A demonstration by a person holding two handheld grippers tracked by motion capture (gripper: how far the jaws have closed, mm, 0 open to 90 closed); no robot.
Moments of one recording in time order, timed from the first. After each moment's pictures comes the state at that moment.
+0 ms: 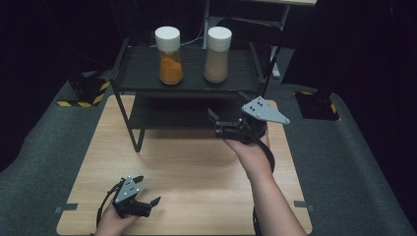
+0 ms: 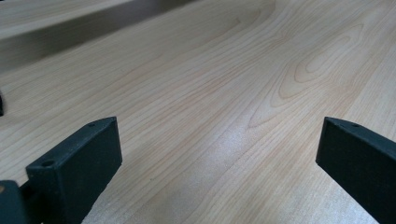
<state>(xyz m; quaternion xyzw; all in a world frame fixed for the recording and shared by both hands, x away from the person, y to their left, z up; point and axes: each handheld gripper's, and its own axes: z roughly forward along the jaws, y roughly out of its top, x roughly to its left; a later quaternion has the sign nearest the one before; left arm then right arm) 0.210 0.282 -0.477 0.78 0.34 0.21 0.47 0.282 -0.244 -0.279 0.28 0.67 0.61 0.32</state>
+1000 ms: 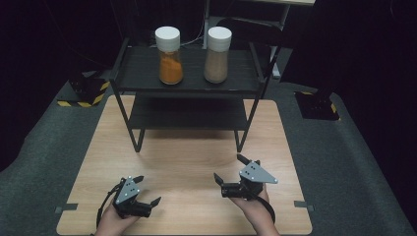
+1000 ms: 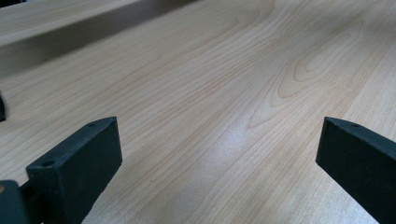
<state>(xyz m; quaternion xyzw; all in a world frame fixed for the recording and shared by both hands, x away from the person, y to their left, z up) 0.208 0.280 -0.476 0.79 0.33 0.22 0.47 0.235 -0.281 -0.417 0.30 0.74 0.54 0.26</state>
